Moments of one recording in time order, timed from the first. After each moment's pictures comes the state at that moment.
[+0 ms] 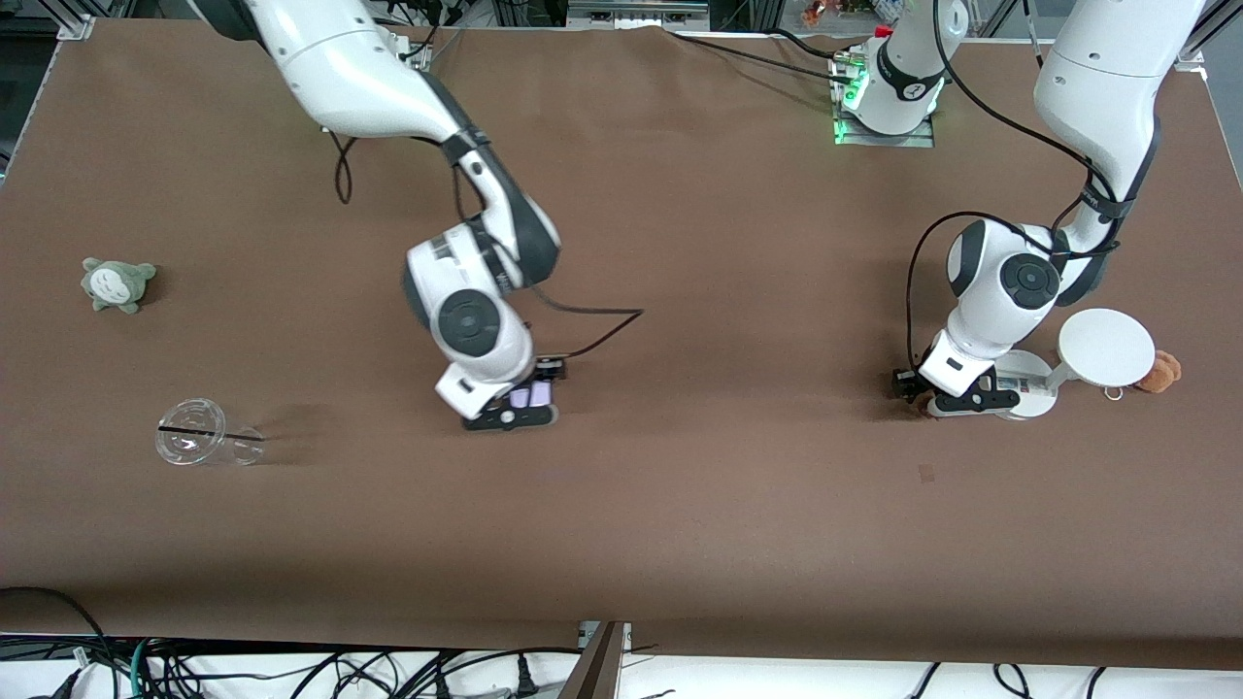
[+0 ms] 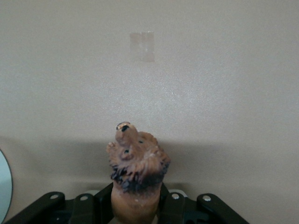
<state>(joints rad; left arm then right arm) 0.10 0.50 -0.12 -2.15 0.19 2.81 -0.27 0.51 0.75 -0.03 -1.37 0.06 2.04 0.31</state>
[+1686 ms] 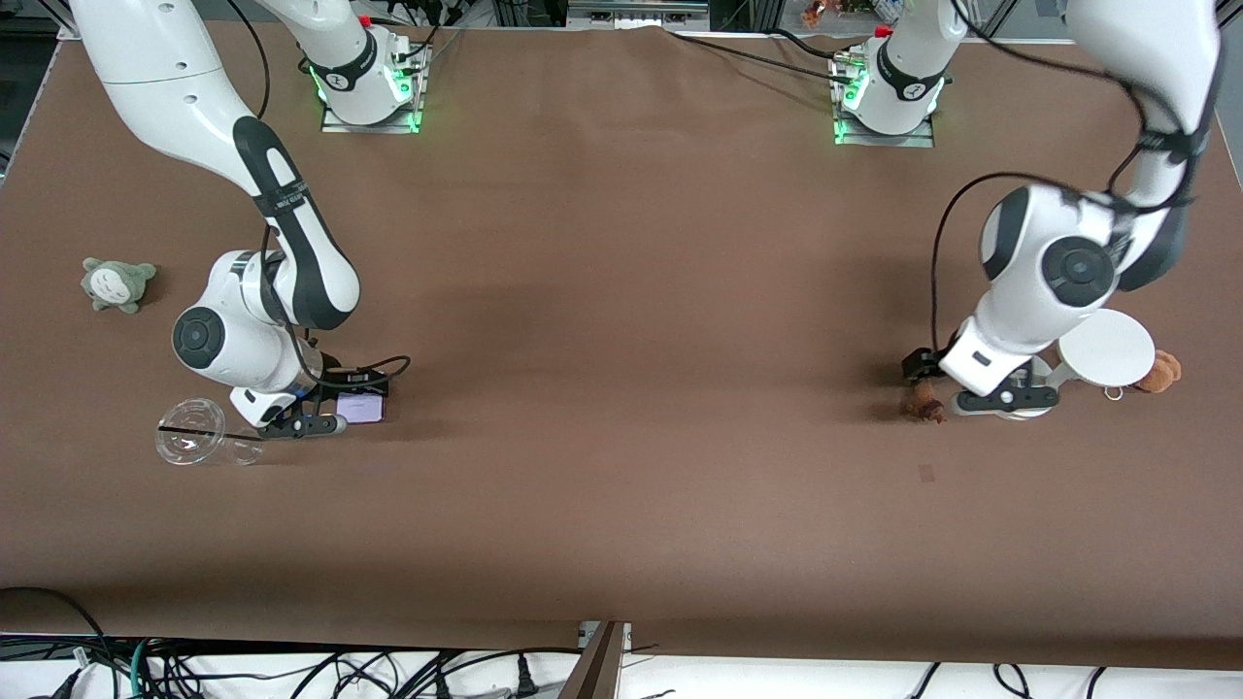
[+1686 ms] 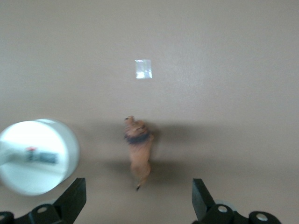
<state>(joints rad) 0.10 0.28 -0.21 -1.93 0.19 2.21 -0.27 0.13 0.61 -0.03 -1.87 0.21 2.43 -0.14</state>
